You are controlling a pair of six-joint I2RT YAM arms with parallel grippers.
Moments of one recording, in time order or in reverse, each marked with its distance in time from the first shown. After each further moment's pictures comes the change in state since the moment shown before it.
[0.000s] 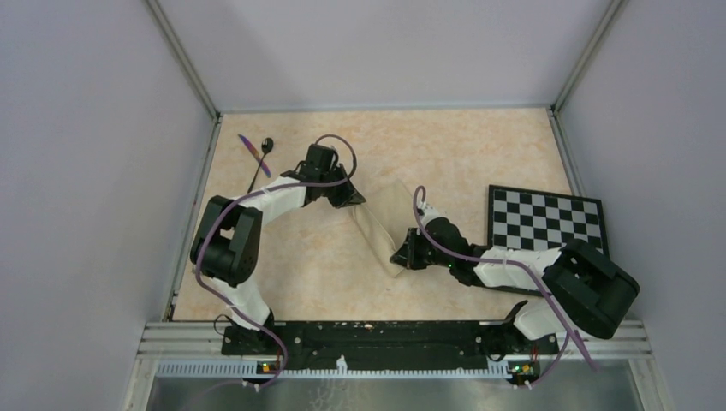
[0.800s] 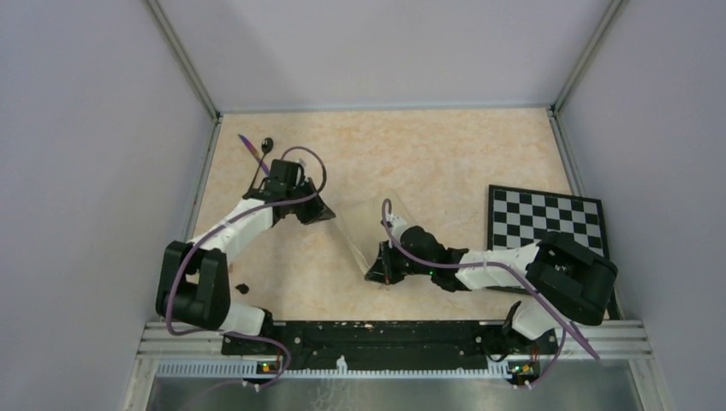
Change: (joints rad) left arm 0.117 -0.294 -0.194 -0.161 -0.010 0.132; right arm 0.179 0.102 0.092 0.042 -0.079 -0.018
